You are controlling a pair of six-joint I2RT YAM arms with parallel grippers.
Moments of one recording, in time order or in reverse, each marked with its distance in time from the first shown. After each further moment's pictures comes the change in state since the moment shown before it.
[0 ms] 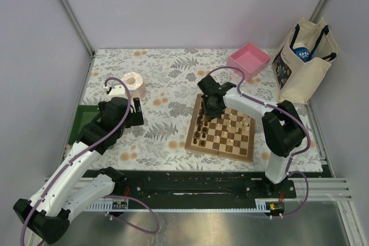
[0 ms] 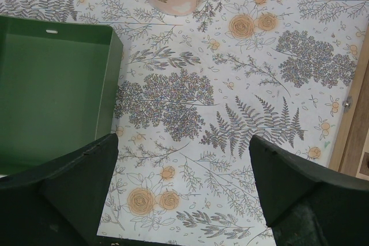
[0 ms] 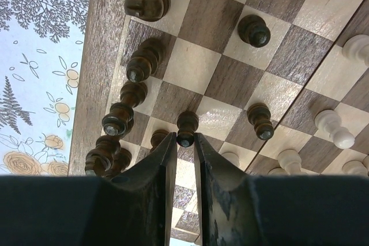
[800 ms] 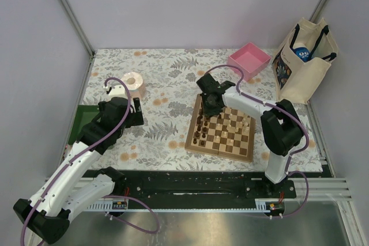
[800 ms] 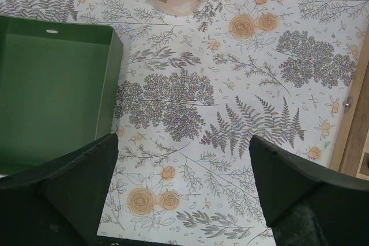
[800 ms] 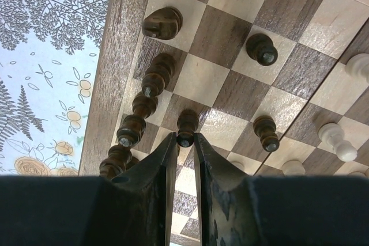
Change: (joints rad) left arm 0.001 0.000 0.000 0.000 0.000 0.000; right arm -0.003 0.010 0.026 0.015 -0.004 -0.008
